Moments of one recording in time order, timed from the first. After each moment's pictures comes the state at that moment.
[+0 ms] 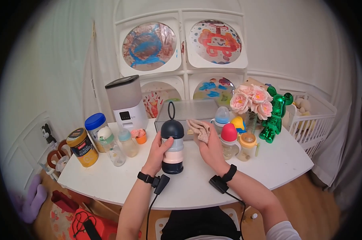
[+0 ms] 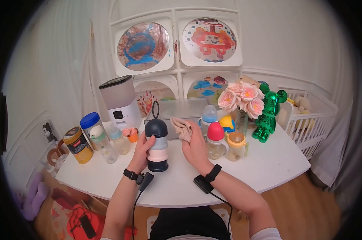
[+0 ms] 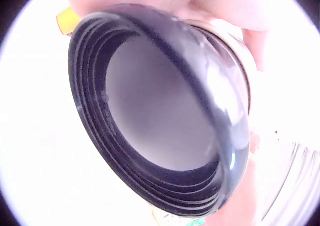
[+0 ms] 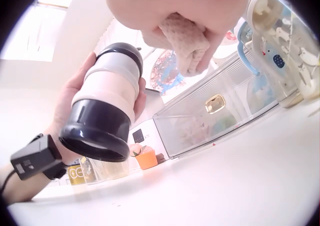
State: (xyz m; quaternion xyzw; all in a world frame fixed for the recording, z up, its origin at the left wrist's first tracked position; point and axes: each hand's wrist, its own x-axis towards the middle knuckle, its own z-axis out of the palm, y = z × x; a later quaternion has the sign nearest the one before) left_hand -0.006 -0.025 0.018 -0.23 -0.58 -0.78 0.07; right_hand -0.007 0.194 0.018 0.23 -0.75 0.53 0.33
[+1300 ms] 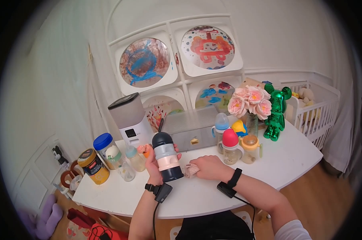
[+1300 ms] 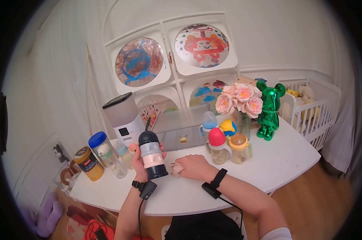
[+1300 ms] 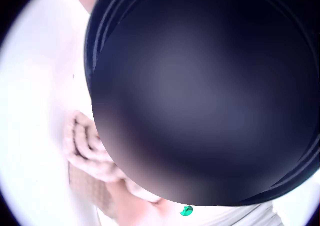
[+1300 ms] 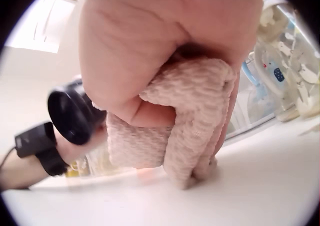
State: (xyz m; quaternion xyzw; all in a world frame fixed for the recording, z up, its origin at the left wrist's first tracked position) left_hand -0.014 -0.037 0.013 -0.23 -0.35 -0.91 -0.04; right_hand 0.016 0.198 0.028 0.29 -0.91 0.28 0.07
